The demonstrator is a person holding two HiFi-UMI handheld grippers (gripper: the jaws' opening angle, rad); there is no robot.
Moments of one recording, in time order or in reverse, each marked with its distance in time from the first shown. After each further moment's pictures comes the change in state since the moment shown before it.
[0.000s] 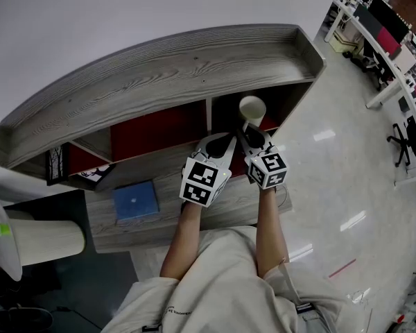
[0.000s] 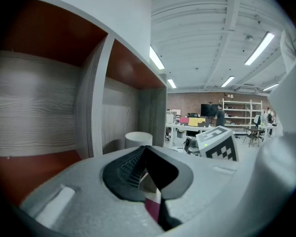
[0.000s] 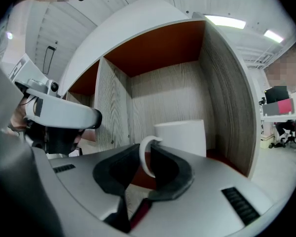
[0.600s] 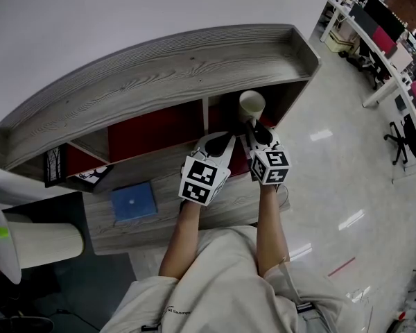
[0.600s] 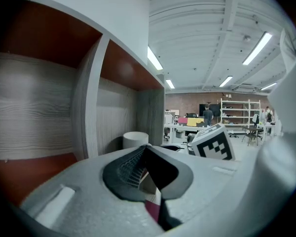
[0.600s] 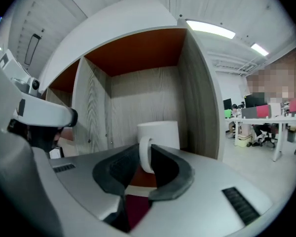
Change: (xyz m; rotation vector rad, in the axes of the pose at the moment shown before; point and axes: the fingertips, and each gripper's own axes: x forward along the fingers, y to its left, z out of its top) left arm 0.002 -0.004 0.004 0.013 -0.010 -0.017; right arm -0.017 -0.045 0.002 0.022 0.027 -0.215
